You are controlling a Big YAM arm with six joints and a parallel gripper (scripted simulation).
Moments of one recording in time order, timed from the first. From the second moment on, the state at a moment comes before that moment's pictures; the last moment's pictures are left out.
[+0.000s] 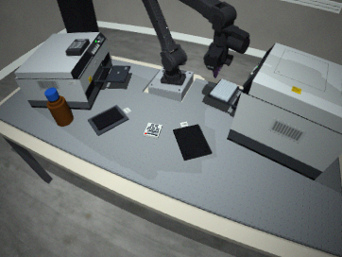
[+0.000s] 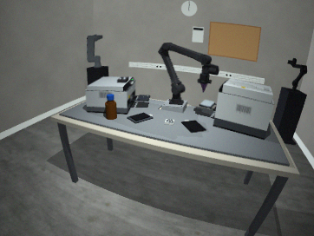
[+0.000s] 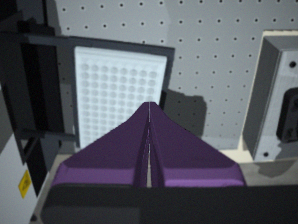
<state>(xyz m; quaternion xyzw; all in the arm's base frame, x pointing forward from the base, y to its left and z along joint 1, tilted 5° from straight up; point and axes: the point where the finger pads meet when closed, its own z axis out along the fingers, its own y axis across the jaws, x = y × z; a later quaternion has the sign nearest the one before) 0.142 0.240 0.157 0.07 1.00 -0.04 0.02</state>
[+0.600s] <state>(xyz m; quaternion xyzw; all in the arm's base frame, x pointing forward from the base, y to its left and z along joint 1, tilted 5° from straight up) 0.183 0.192 0.167 0.07 1.00 -0.03 0.02</state>
